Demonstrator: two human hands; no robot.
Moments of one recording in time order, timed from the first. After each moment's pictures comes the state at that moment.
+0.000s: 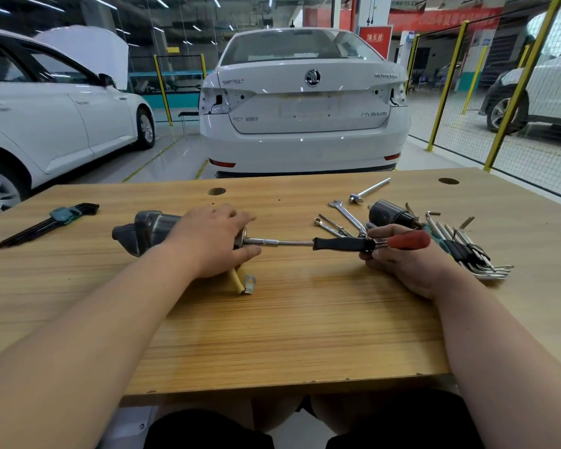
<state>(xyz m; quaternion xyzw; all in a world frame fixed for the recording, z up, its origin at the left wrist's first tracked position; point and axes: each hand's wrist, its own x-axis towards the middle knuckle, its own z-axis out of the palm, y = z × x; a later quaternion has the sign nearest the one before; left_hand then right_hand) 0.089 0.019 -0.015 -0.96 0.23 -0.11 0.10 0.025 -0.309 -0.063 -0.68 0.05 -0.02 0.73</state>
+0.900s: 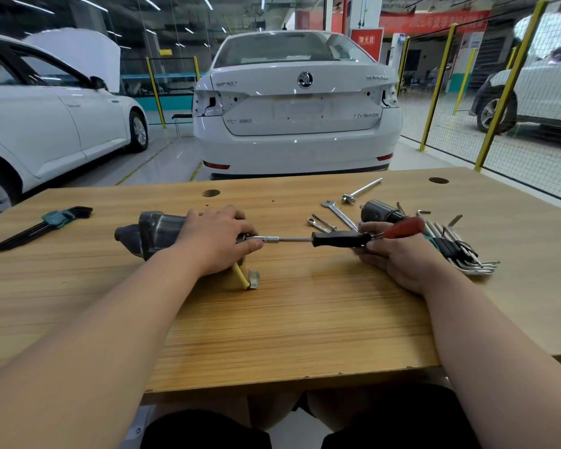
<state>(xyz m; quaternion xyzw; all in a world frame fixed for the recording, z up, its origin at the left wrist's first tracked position) 0.090 0.003 -0.014 -0.97 0.23 -0.09 0.05 0.032 -0.310 -0.065 -0.62 0.08 -0.02 0.78</state>
